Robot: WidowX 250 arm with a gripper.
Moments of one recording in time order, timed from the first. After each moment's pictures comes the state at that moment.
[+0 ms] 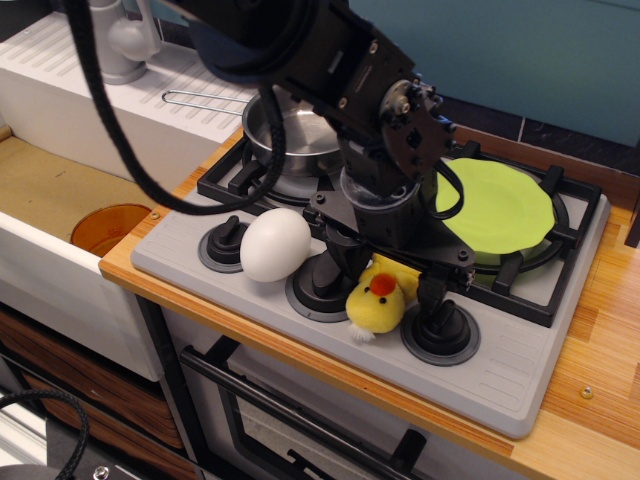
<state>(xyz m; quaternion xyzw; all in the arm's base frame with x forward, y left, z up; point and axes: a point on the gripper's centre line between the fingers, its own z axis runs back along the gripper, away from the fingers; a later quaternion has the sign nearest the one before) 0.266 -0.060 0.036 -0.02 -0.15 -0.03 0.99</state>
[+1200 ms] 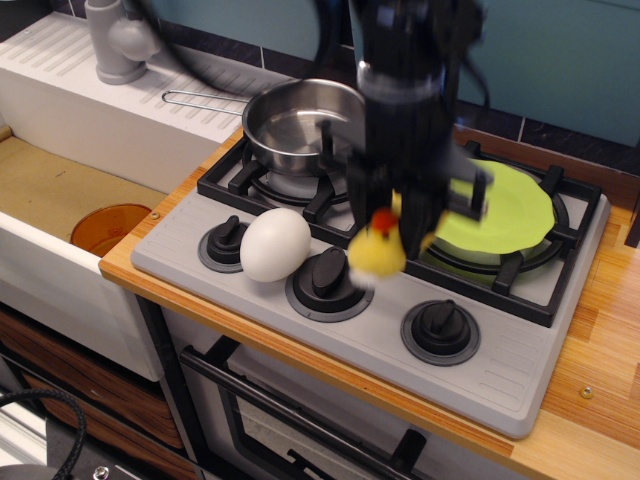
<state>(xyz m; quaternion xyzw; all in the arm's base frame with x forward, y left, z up) 0.268 -0.050 0.096 -0.01 -0.04 -0.03 1.00</state>
